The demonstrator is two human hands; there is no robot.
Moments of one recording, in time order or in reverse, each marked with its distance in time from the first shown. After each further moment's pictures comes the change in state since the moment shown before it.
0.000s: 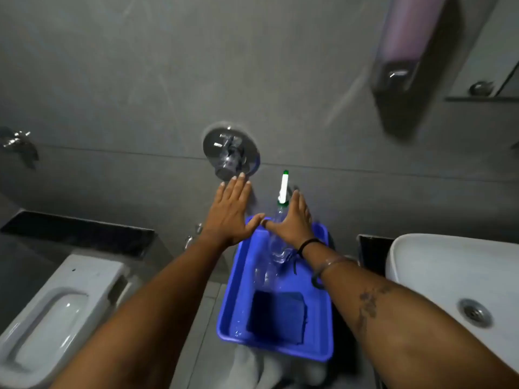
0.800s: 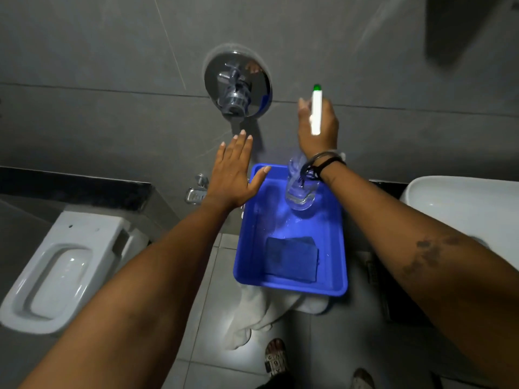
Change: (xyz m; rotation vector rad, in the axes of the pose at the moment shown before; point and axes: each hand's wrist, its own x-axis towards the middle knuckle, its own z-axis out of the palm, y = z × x) left_hand -0.029 -0.026 0.025 -0.230 0.021 -0.041; right_hand 0.026 -0.069 -0.035 0.359 0.632 -0.085
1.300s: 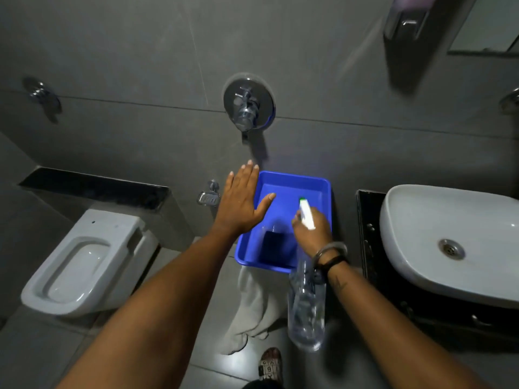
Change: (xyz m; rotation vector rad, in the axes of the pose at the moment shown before) left_hand -0.111 0.064 -0.028 -0.032 0.055 -0.027; right_hand -0.193 0.000 -0.133 -0.163 -0.489 0.295
